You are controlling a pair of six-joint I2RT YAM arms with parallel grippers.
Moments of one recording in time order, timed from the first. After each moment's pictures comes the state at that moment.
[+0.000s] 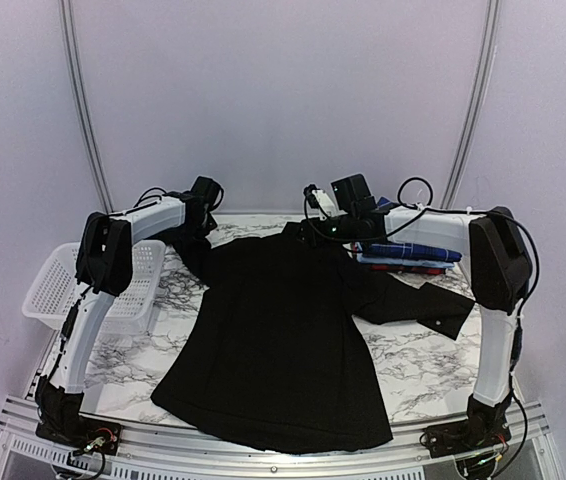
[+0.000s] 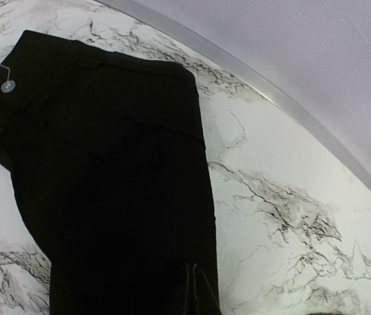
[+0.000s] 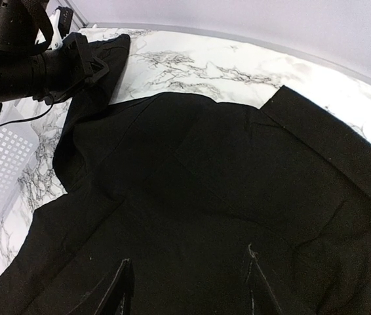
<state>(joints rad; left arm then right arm) -0.39 2.58 2.26 -0.65 -0.46 -0.91 0.56 2.03 1.57 -0.18 -0.25 0.21</state>
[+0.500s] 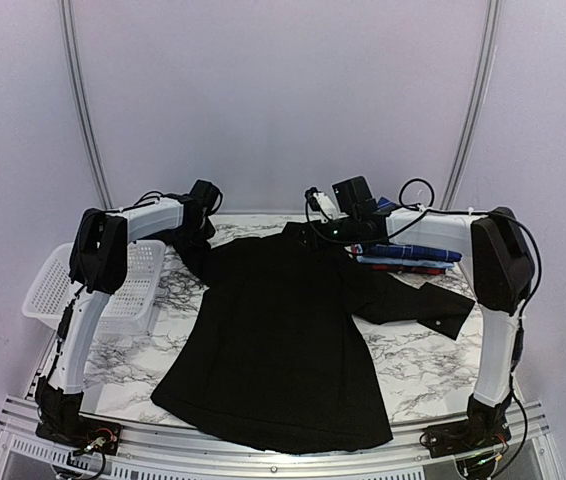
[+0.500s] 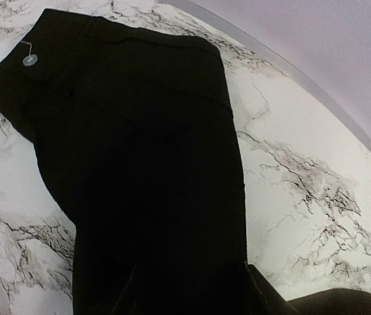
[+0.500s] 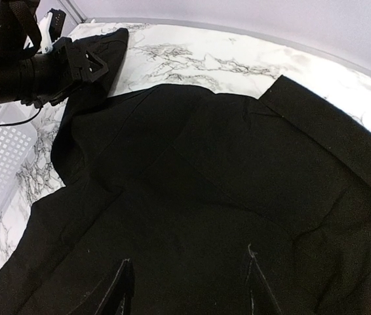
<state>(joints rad) -0.40 2.51 2.14 -0.64 -0.45 -0.90 0.56 2.01 1.54 -0.18 -0.25 0.21</state>
